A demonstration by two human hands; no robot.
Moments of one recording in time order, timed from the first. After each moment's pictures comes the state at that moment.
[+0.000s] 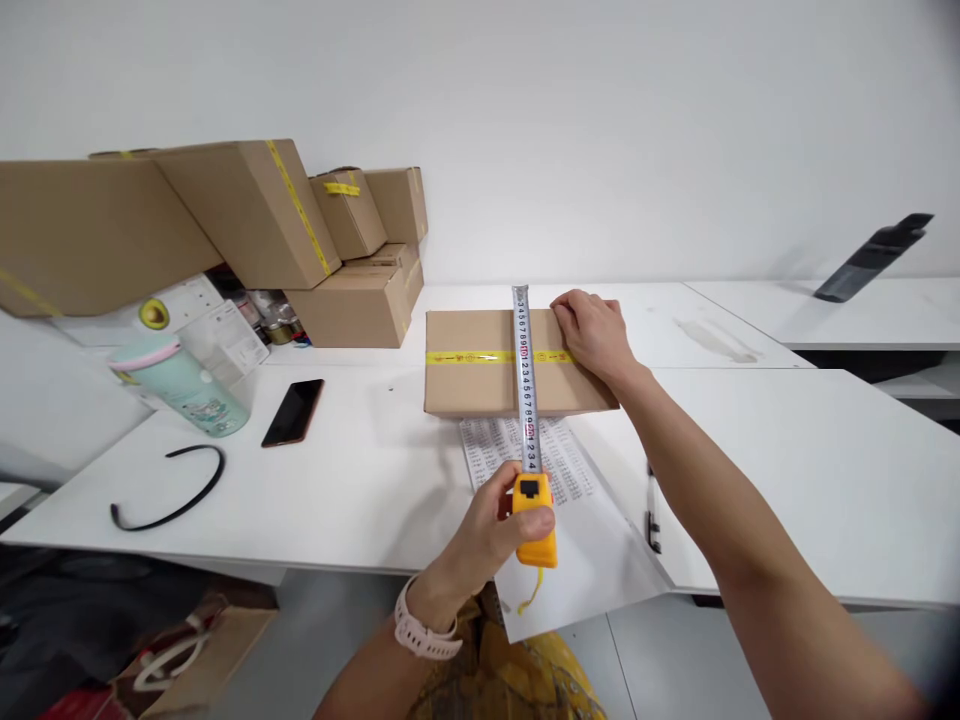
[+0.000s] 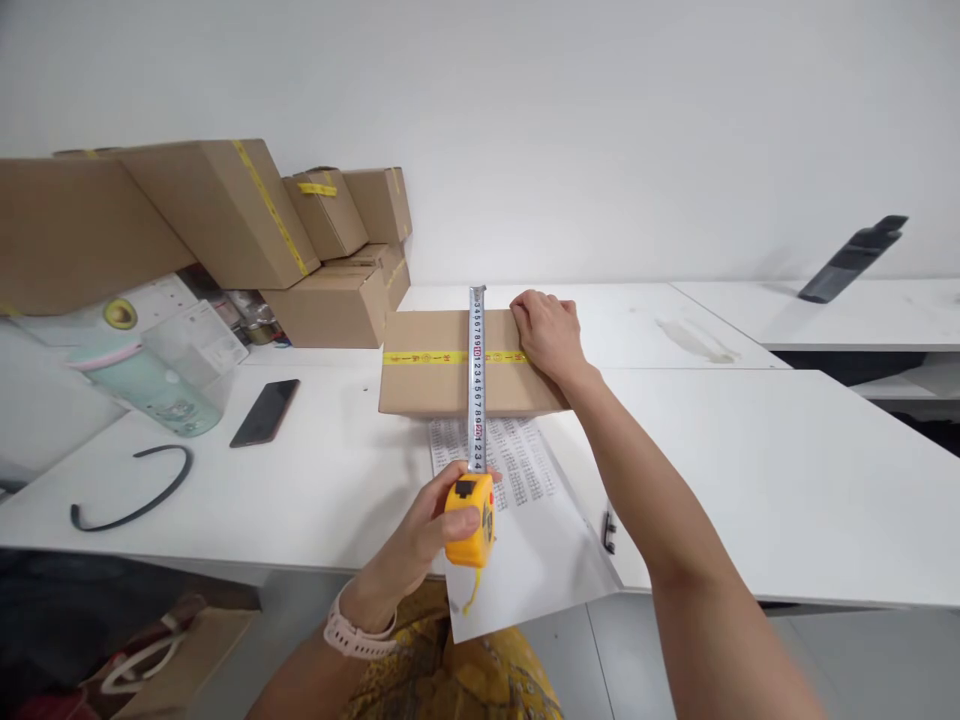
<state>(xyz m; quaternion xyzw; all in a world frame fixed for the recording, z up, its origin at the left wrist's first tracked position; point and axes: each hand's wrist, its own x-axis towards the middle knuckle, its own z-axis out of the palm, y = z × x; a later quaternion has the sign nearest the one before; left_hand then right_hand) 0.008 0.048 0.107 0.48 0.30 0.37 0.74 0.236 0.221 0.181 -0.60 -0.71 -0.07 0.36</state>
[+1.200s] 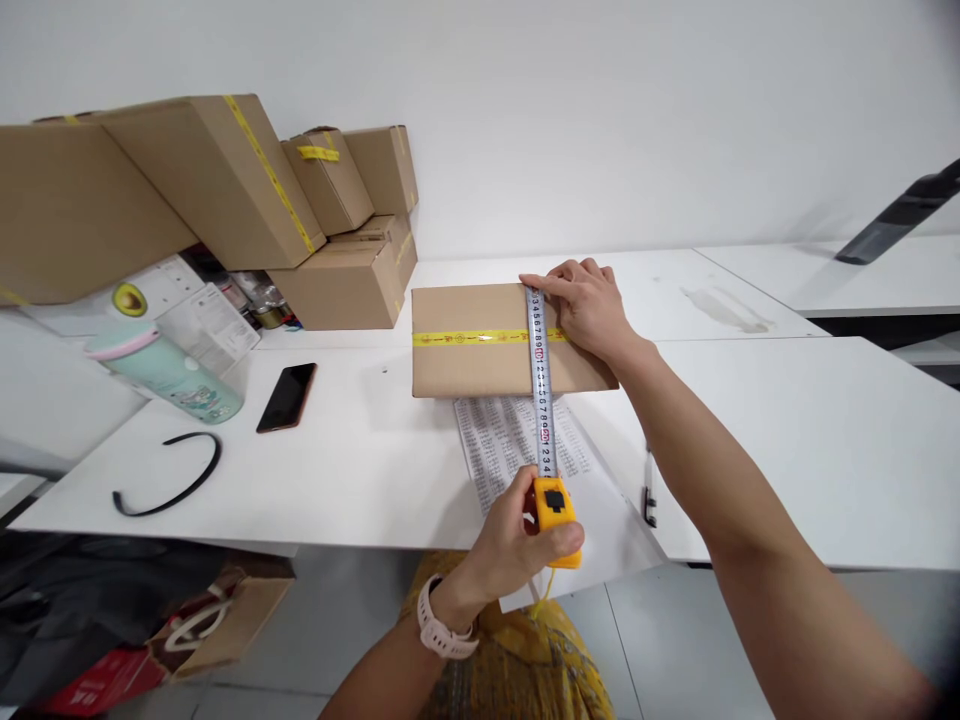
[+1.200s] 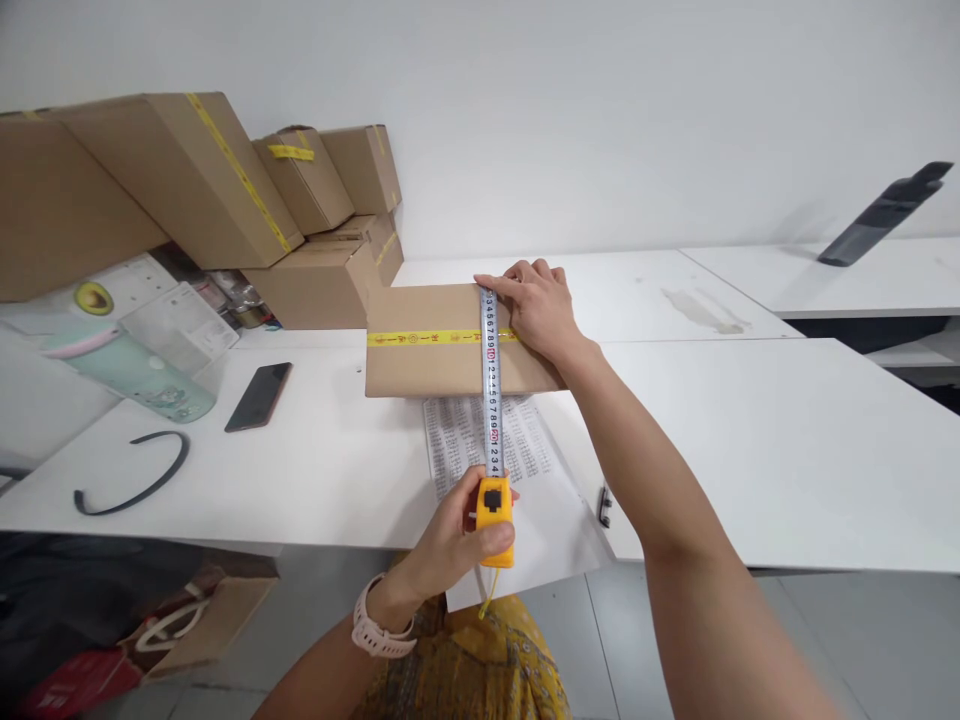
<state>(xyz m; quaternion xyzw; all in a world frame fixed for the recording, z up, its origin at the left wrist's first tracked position) 0.031 0.029 0.078 0.52 0.33 0.32 0.72 0.244 0.225 0.172 -0.52 -0.78 -0.12 0.33</state>
